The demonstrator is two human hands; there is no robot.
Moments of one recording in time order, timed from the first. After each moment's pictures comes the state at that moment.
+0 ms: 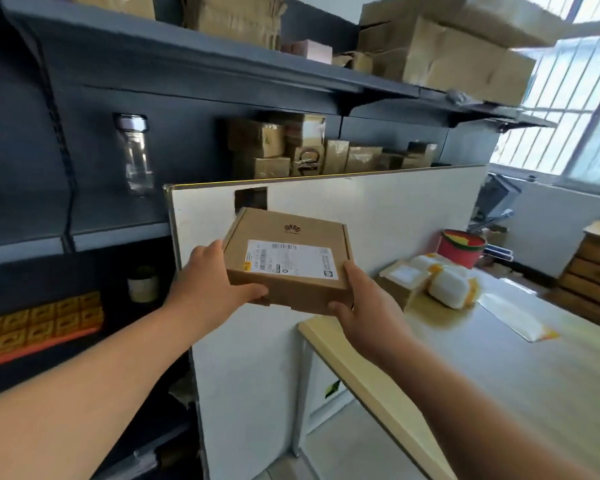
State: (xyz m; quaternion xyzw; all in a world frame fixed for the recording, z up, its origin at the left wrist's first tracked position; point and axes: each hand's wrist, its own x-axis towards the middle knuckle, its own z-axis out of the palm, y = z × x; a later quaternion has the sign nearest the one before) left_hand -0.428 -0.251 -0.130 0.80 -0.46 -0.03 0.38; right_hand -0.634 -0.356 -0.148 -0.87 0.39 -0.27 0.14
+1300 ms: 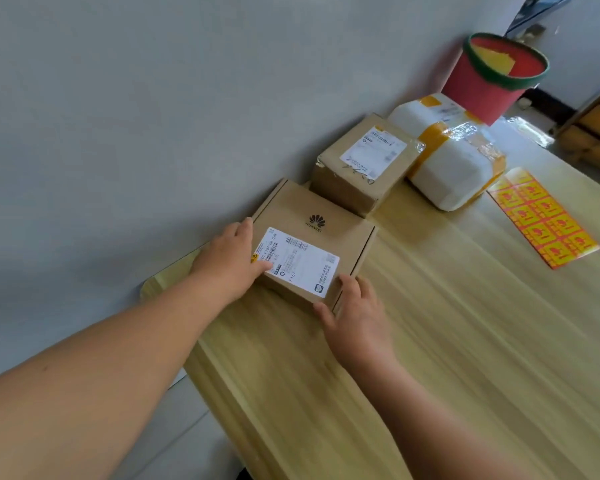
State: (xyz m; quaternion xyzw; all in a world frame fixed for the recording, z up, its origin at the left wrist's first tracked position) left_hand -0.499 -0.726 -0.424 0.81 -0.54 -0.20 0.09; right_hand -0.713 -0.728 -0.449 -0.76 0.61 -0.07 0.21
